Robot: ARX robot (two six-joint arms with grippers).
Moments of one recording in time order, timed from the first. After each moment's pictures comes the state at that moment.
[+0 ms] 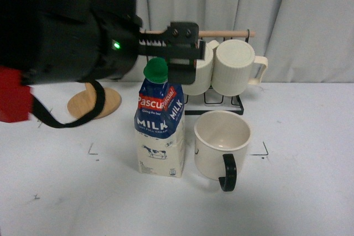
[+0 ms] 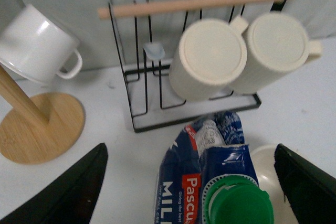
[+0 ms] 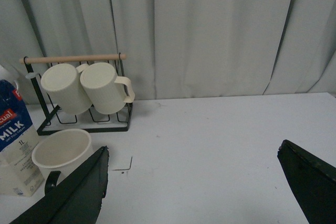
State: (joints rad) left arm -0.48 1.67 0.87 0.42 -0.24 -0.13; right arm -0.01 0.00 0.01 0.00 0.00 0.00
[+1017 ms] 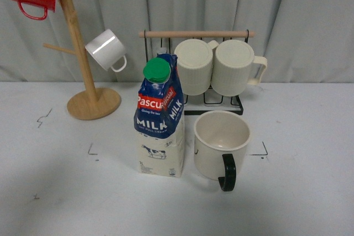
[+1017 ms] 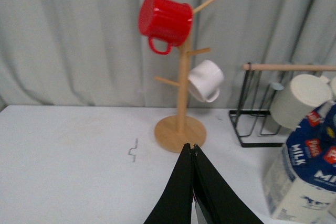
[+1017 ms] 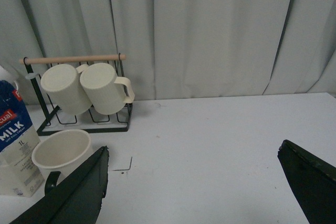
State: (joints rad) left arm 0.00 0.59 0.14 0.44 -0.01 -0.02; right arm -0.01 0.00 0.01 0.00 0.00 0.00
